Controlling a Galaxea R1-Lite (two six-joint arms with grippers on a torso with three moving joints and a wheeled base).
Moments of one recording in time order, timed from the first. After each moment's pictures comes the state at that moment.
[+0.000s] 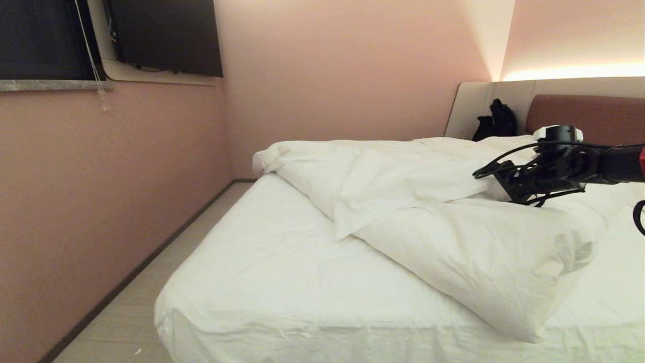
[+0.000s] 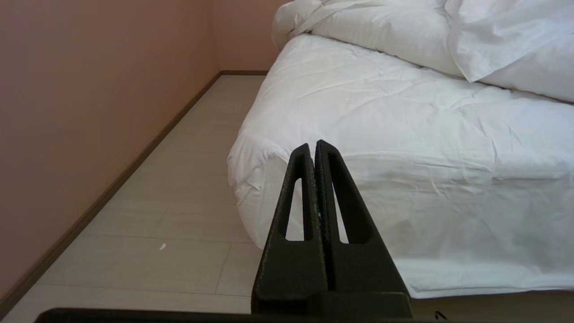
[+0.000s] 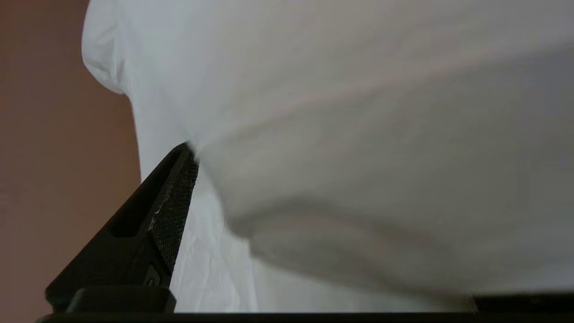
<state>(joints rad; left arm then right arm) 0.01 0.00 0.00 0.00 -0.02 0.00 -0.21 2.31 -1.92 0.24 0.33 0.79</state>
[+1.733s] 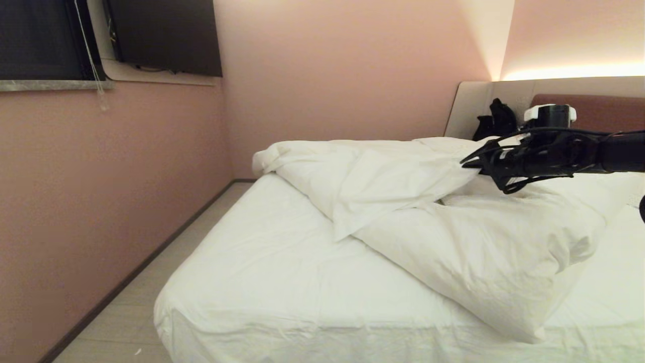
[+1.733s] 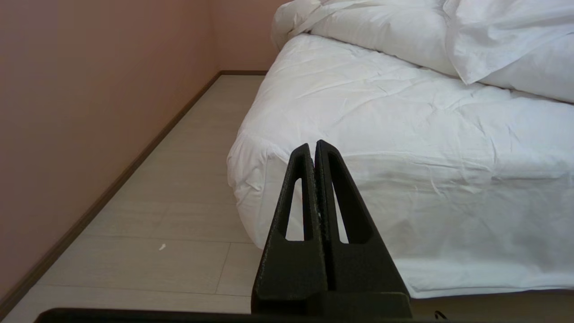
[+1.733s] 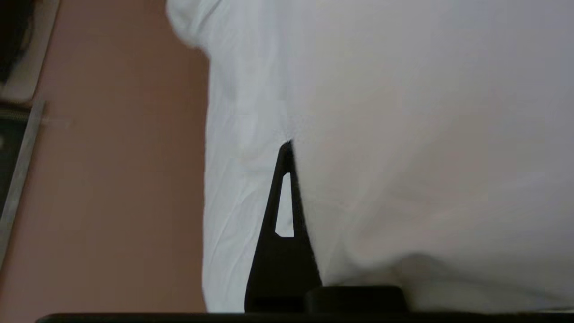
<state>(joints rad) 0.01 0.00 0.00 0.00 -0.02 0.00 -0.08 2.19 -1.86 0.14 0.42 0.80</state>
